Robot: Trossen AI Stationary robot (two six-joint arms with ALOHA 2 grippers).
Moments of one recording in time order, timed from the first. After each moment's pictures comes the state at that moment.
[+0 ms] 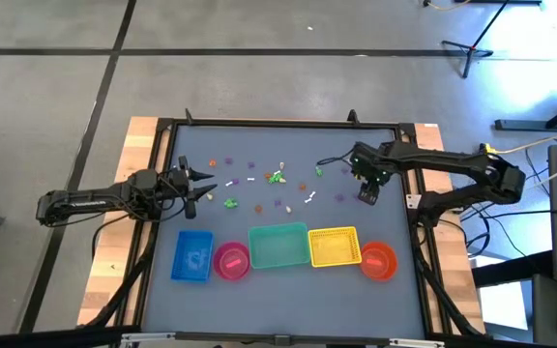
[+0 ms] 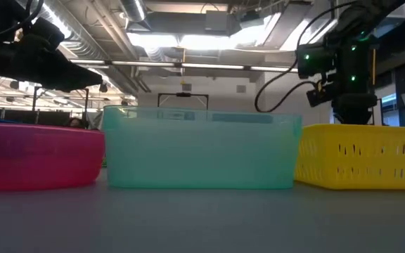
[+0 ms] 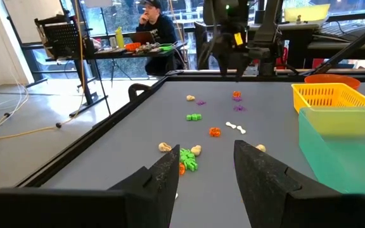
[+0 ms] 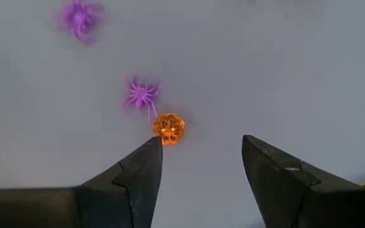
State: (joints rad) left arm 0.18 0.11 0.02 0.02 -0.15 0.05; right arm -0.47 1.30 0.75 -0.94 0.05 -0.05
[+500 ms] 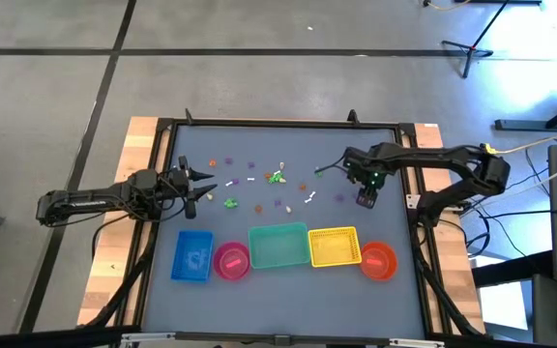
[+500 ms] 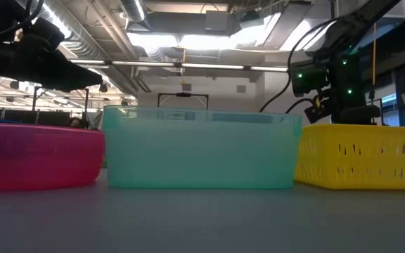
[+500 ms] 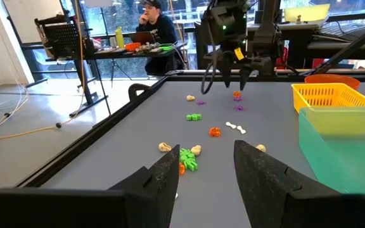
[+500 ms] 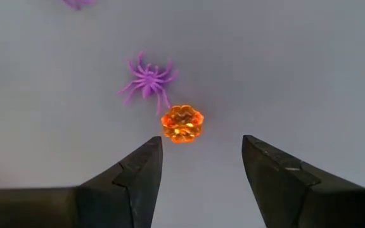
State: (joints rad) left arm 0.18 0.11 0.02 0.02 -0.15 0.05; right arm -0.47 1.44 0.75 -0.94 0.00 -0.06
